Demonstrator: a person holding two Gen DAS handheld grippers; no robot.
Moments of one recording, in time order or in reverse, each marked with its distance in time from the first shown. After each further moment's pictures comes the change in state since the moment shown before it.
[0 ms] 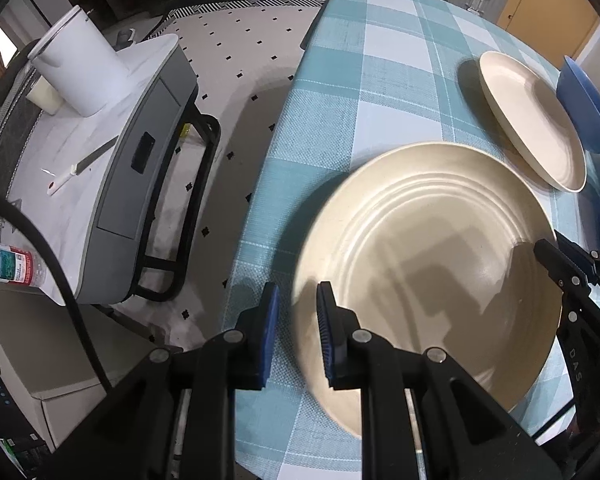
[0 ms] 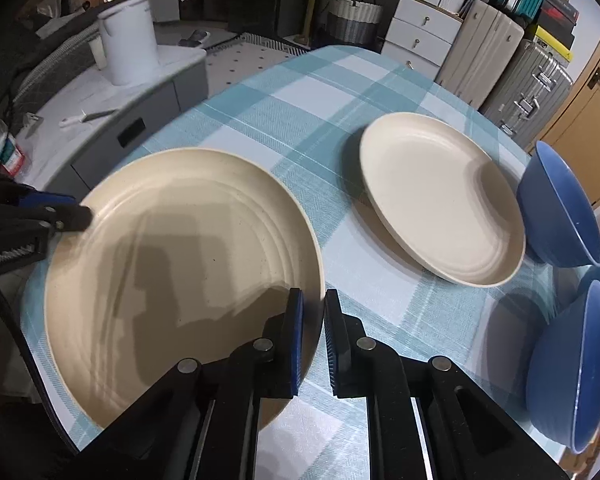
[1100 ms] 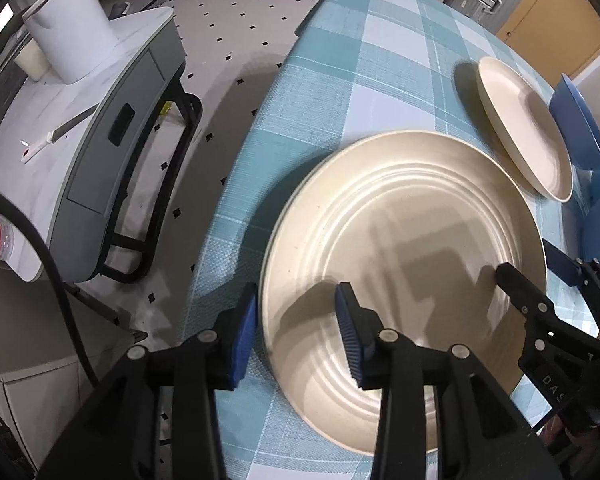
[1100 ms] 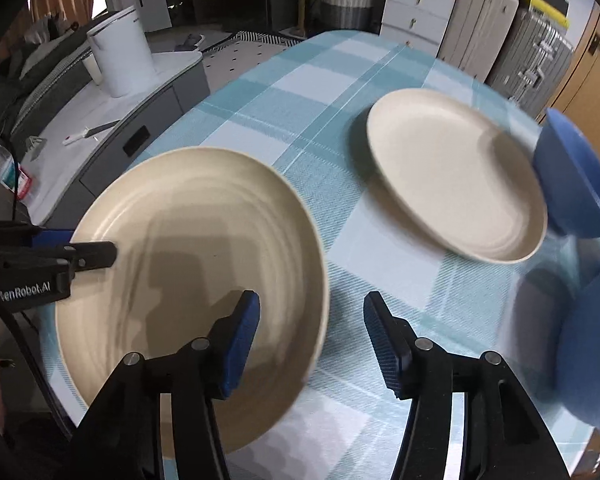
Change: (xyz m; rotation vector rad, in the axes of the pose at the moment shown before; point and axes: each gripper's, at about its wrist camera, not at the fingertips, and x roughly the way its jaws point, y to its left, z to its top) left arm 0.013 0.005 -0.004 -0.073 0.029 -0.118; right arm 0.010 -0.003 -0.003 0.100 0.042 0.083
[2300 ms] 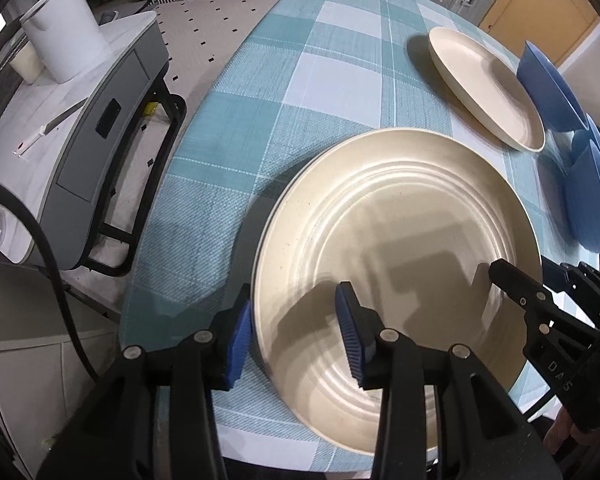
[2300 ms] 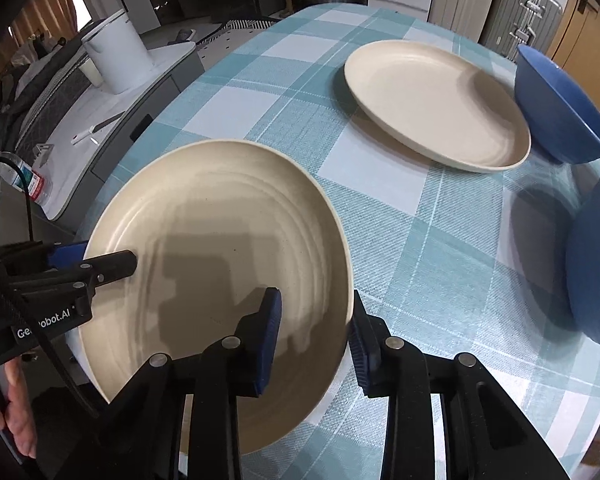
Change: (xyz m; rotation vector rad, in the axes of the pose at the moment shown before) left arm -0.007 -0.029 -0.044 0.026 -0.032 -0.023; right arm -0.021 -0.014 -0.052 0.083 0.062 0.032
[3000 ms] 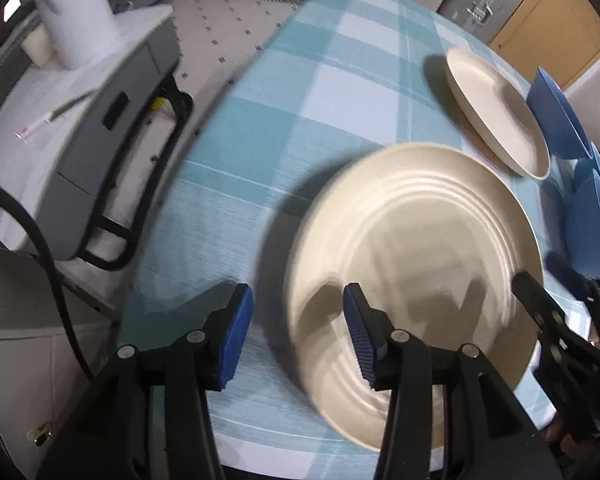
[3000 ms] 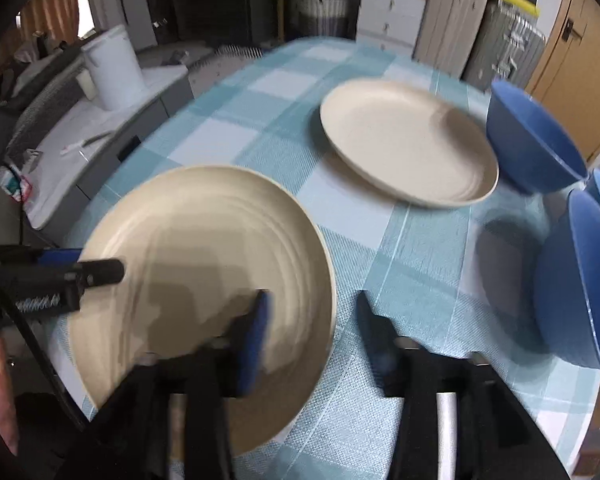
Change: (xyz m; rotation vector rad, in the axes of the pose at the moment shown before) left arm -0.002 0.012 0.004 -0.061 -0.039 -0.010; right arm -0.020 -0.007 -0.003 -0.042 -0.151 -0.073
